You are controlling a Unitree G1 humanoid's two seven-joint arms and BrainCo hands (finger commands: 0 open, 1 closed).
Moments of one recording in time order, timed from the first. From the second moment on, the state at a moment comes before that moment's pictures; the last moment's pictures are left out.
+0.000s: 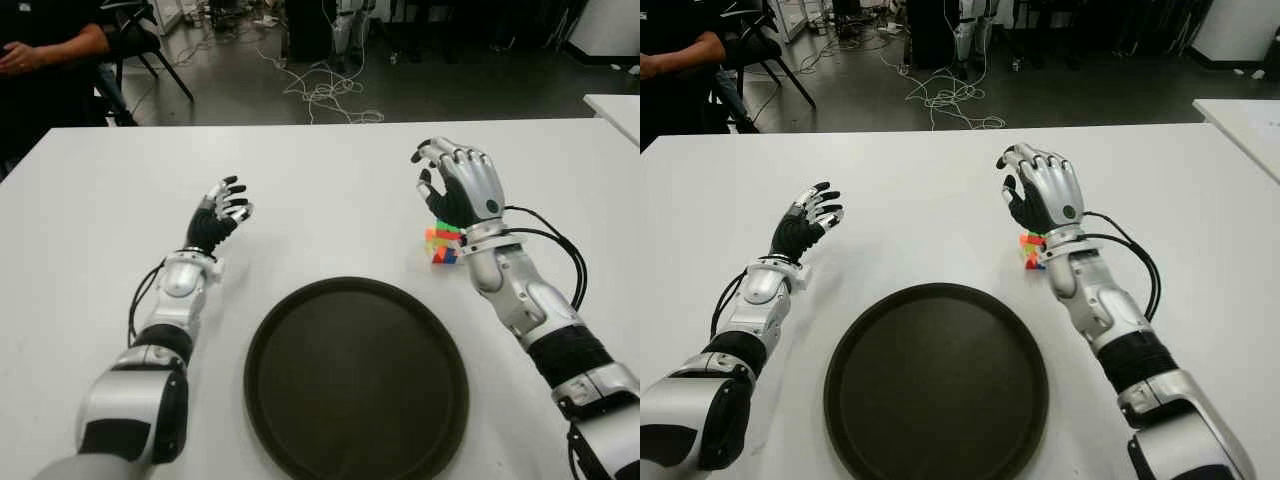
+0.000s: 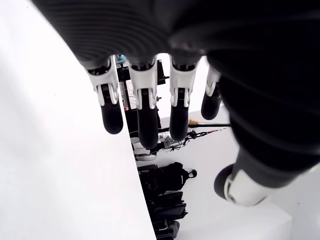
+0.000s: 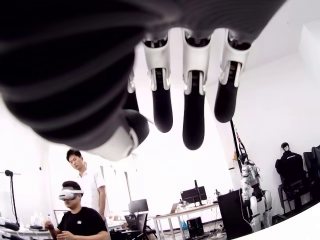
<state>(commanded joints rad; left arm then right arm) -0.66 0.15 0.10 1.23 0.05 -0.56 -0.07 -0.51 -0.35 0.34 0.46 -0.74 -0.15 -0.50</state>
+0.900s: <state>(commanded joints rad) -0.67 0.14 0.12 1.23 0.03 -0.56 -0.11 -0.48 -0.47 0.27 0.41 -0.69 -0.10 -0.24</state>
